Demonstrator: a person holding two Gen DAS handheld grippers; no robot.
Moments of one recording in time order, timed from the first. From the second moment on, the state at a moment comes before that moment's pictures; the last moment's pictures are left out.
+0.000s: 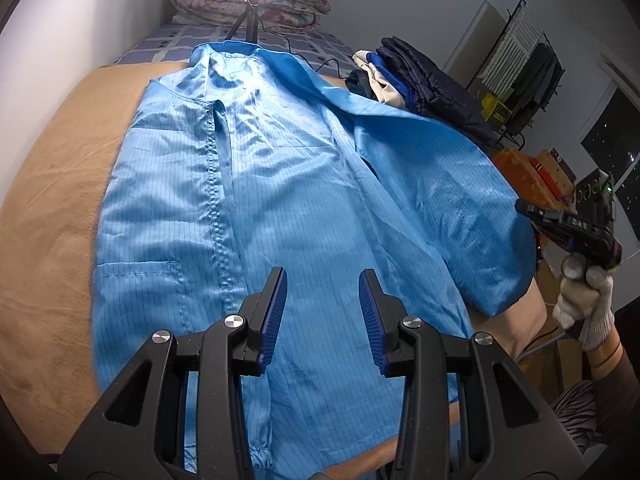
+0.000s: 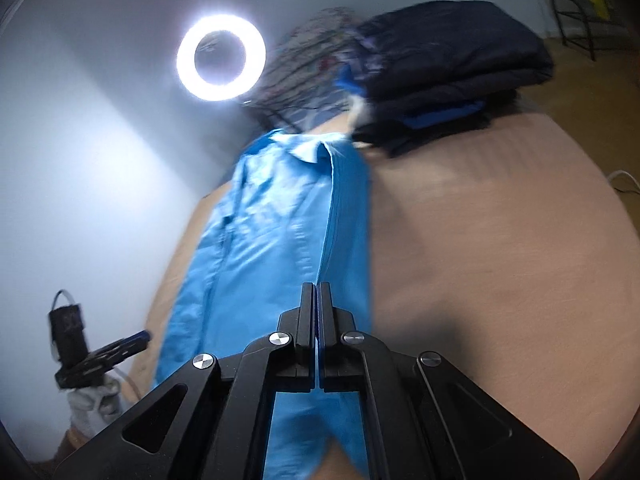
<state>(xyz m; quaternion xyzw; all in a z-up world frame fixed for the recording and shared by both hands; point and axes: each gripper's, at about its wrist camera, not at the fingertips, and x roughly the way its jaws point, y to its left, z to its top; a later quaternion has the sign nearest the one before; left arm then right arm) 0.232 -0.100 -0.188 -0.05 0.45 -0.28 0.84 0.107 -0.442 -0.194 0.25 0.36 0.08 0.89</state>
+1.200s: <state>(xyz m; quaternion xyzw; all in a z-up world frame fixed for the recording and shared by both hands) 0.230 -0.131 -0.261 -0.13 0.58 -0.32 0.73 0.082 -0.368 -0.265 0.23 0.48 0.10 0.84</state>
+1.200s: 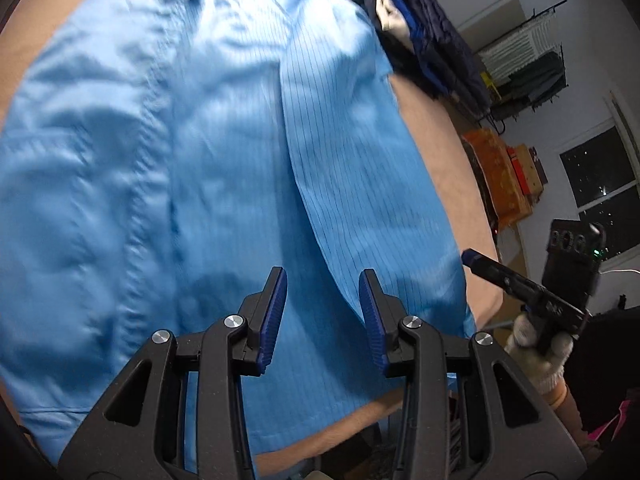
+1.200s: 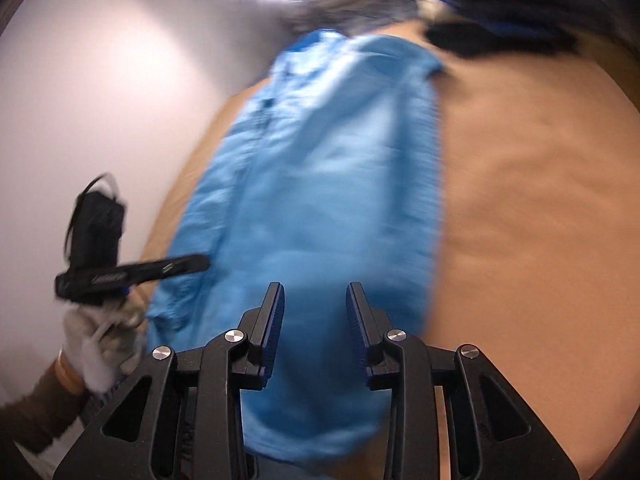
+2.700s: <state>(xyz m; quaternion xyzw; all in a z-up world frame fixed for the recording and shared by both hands) 0.159 -0.159 -0.271 -0.01 0.59 -0.35 0.73 0.062 -0.358 -0.299 0.19 0.55 0.12 0.80</state>
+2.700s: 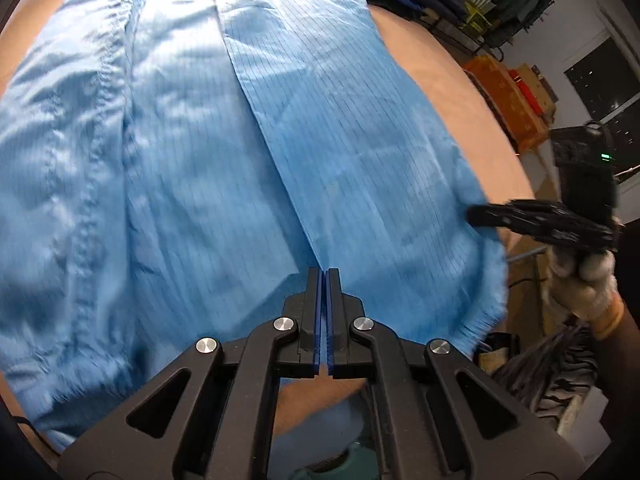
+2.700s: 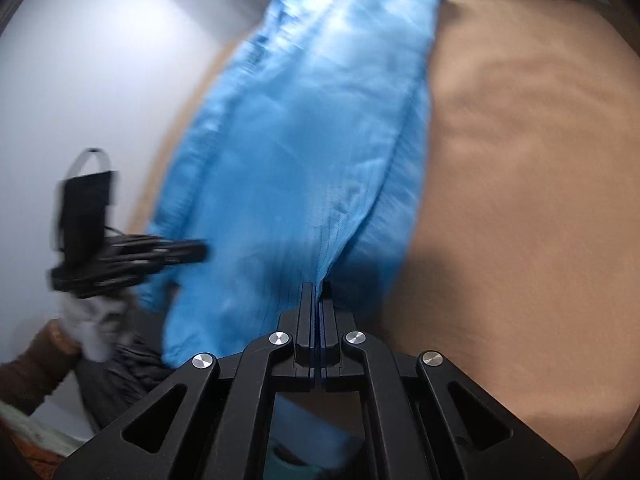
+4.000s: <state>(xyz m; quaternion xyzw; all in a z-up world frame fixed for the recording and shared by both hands) 0.169 -0.197 -0.278 0.03 0.58 -0.35 0.74 0.099 -0.434 -0.329 0.41 0.42 0.15 0.80</state>
